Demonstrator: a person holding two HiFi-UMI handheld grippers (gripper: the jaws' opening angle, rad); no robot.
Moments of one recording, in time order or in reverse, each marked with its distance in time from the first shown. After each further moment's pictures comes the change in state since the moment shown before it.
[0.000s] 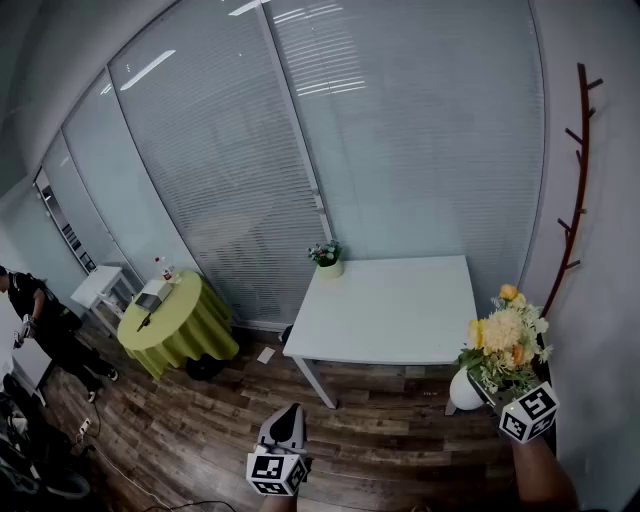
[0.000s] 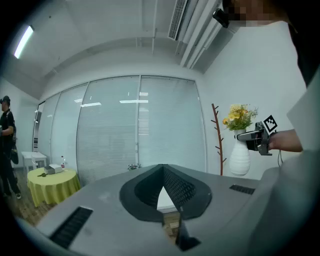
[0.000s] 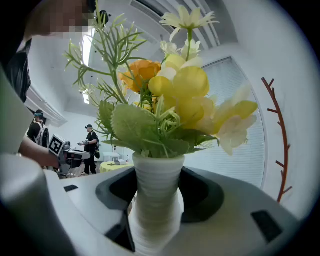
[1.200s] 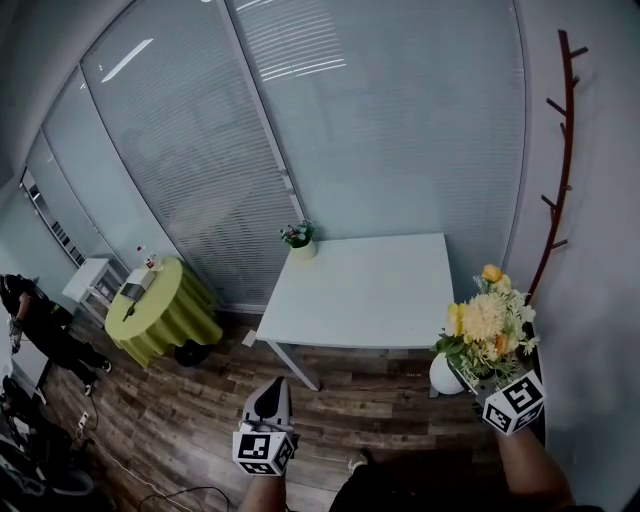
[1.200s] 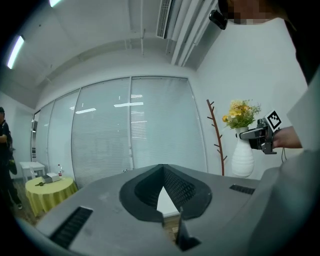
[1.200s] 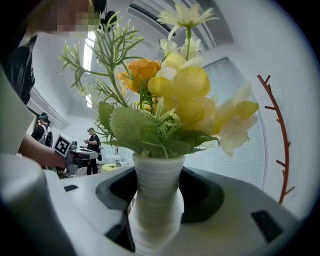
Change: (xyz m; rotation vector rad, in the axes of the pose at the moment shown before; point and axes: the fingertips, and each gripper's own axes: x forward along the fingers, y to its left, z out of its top) left arm 0.055 -0.067 0.018 0.080 -0.026 -0.010; right arm -0.021 -0.052 -0.010 0.017 -0.036 0.028
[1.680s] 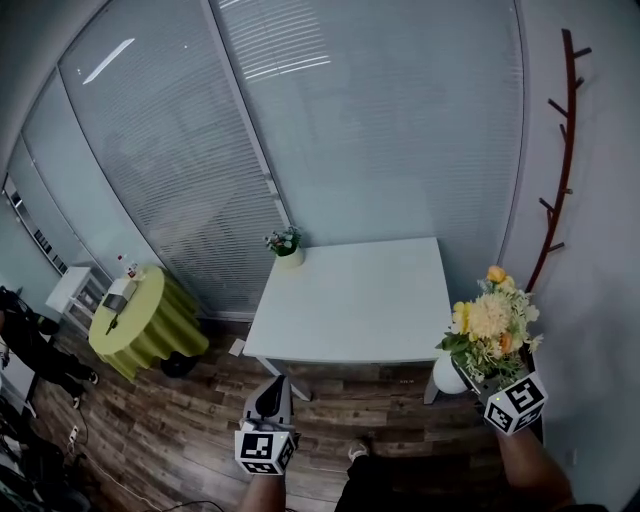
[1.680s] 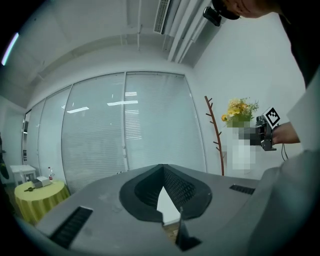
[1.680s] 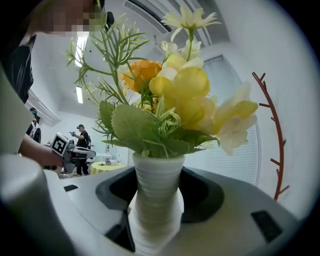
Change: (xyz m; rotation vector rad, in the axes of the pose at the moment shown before) left arm 0.072 0.014 -0.011 0.047 -0.003 -0.070; right arm 0.037 -0.040 -0.016 0.004 0.022 -0.091
